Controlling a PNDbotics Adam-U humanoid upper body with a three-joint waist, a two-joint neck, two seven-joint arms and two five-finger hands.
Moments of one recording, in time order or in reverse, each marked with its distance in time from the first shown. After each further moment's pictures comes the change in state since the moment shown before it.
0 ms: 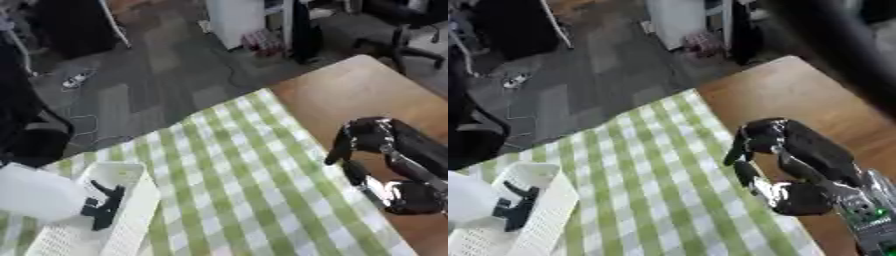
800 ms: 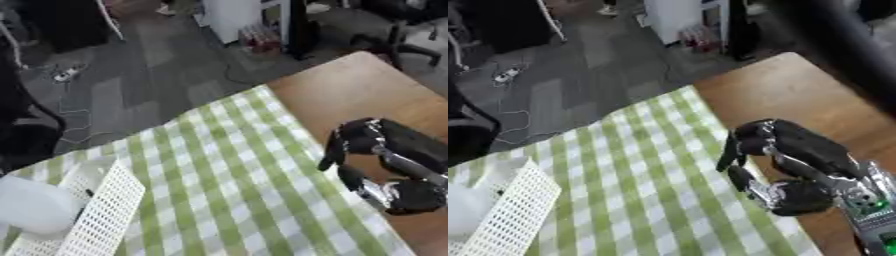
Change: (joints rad) left arm -0.028 -0.025 -0.010 0.013 -0.065 -0.146 0.002; right arm -0.044 0.000 -0.012 0.000 -0.065 0.006 0.164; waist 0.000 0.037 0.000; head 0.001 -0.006
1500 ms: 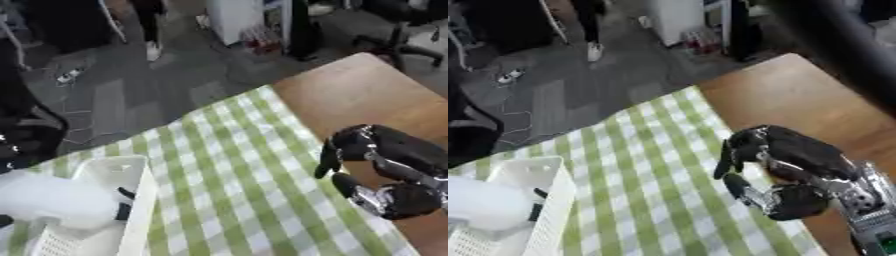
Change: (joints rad) left arm -0.035 0.038 0.005 -0.120 0.340 -0.211 -0.090; right arm 0.011 -0.001 0.001 0.000 0.004 -0.001 0.051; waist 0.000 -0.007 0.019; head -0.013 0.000
